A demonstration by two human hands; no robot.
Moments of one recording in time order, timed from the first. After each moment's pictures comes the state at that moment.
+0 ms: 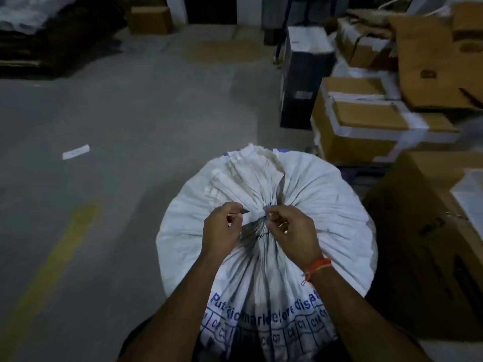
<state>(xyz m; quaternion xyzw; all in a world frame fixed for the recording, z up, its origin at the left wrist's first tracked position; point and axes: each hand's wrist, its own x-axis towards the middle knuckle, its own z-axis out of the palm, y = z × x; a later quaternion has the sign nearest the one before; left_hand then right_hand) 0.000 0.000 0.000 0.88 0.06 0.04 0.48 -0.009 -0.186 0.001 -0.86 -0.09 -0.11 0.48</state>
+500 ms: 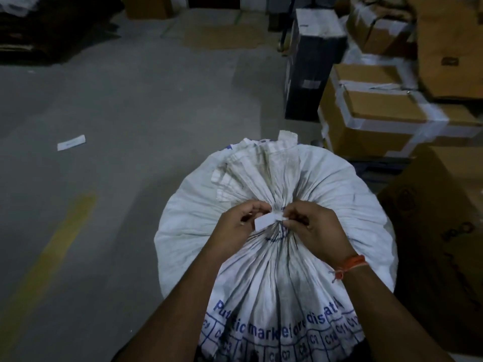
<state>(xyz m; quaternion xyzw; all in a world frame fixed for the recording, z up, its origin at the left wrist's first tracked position) 0.028 0.000 -0.018 0.77 -0.06 -0.11 0.62 0.021 -0.218 -0.003 -0.89 -0.14 -0.05 0.43</state>
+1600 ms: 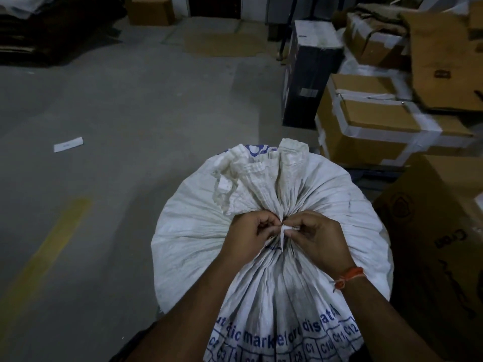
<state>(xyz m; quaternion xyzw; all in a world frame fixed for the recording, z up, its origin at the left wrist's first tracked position) 0.027 -0.035 -0.030 0.85 -0.09 -0.03 0.52 0.013 -0.231 -0.019 -0.86 -0.13 -0.08 0.49</state>
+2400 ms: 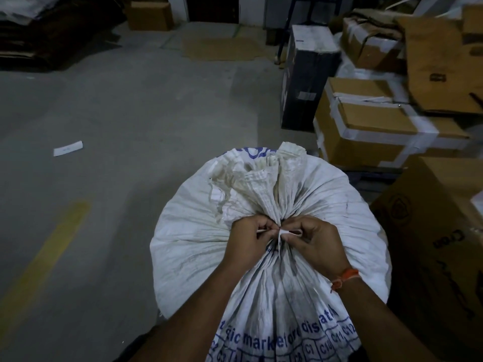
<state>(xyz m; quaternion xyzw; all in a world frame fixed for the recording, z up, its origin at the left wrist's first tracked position) 0.021 -0.038 -0.029 0.85 -0.04 -0.03 0.53 0.012 -0.229 -0.030 -0.84 -0.10 -0.06 0.53</state>
